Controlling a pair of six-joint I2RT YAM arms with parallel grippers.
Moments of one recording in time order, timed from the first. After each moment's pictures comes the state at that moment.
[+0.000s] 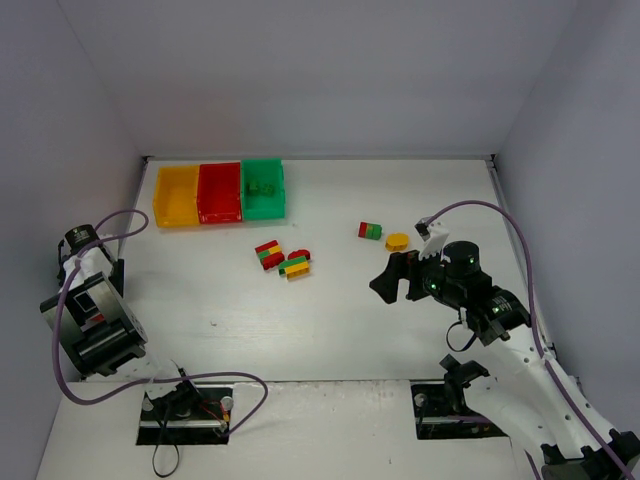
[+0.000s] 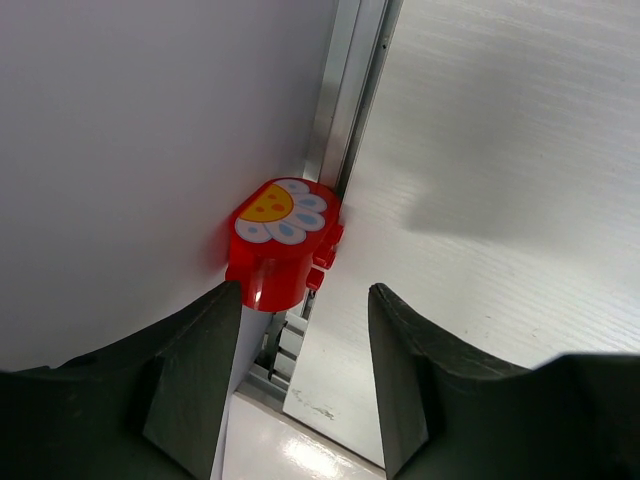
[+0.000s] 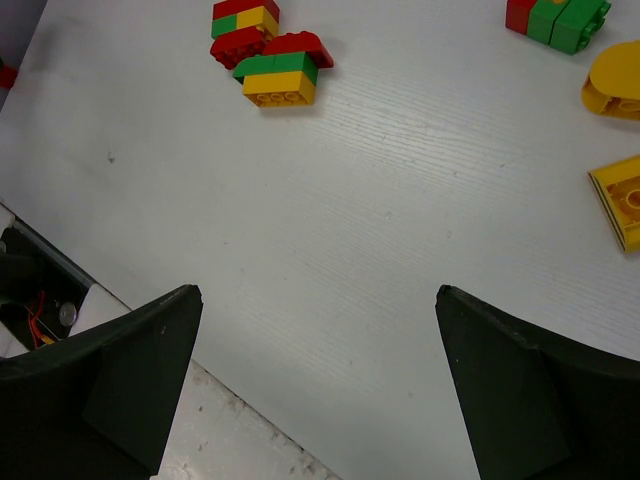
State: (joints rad) left arm 0.62 1.57 0.99 -0.54 -0.26 0.49; right arm 0.44 0.75 0.73 -0.51 -0.29 0.31
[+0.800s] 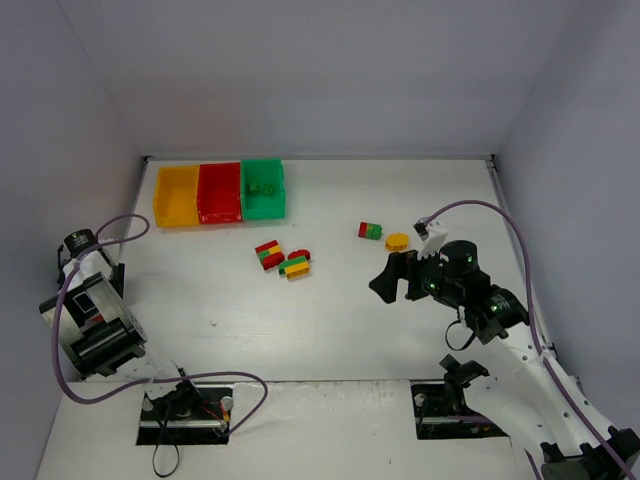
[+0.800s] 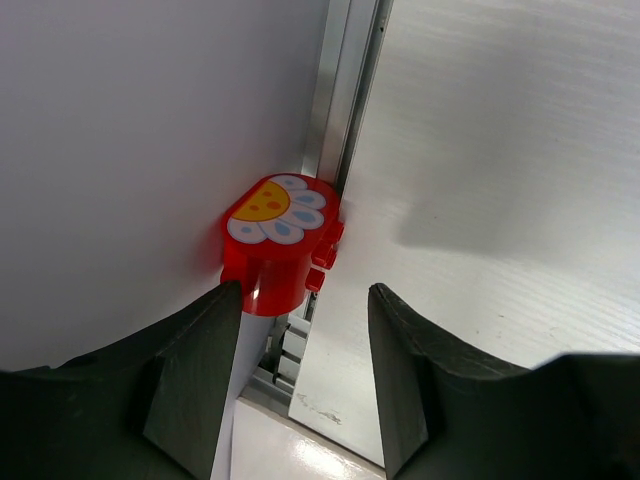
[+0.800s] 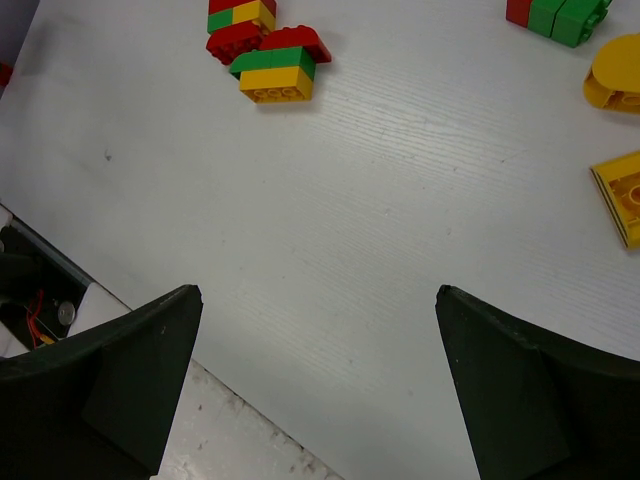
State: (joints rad) left arm 0.63 1.57 0.96 -0.52 -0.24 0.53; right arm 0.44 0.76 0.73 -0.51 -0.29 0.31
